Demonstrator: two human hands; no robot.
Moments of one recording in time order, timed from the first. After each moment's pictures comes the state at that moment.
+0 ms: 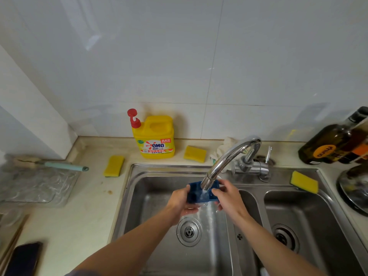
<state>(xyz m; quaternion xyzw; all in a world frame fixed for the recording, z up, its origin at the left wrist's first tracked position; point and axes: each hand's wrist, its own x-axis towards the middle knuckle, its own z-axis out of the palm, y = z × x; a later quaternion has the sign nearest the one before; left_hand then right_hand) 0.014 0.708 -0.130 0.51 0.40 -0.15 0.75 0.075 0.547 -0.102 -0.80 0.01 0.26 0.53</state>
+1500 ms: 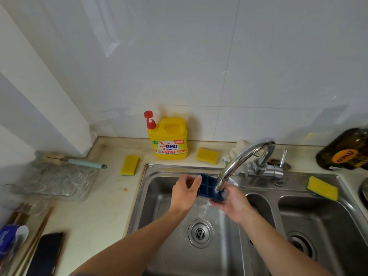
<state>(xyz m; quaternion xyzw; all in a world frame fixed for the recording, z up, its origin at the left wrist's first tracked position) 0.001 0.728 -0.103 0.74 0.31 0.09 0.59 0.071 0.572 -0.099 -0.57 0.16 0.38 0.71</state>
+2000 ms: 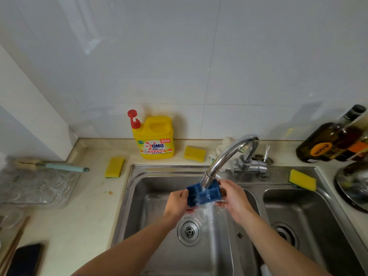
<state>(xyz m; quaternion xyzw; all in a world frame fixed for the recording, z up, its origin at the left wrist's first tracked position) -0.006 0.710 -0.136 0.64 0.34 -0.07 0.69 0.069 0.540 -0.087 -0.70 0.12 0.30 0.64</state>
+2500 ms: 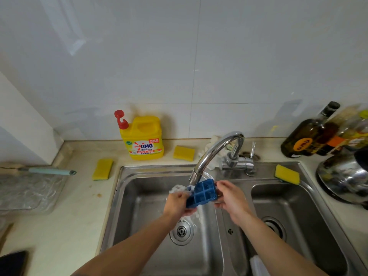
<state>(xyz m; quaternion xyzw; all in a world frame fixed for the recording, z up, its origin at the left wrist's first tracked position) -0.003 0.684 -0.133 0.61 0.34 -0.10 0.71 0.061 0.514 -0.079 -0.74 0.12 0.27 0.60</state>
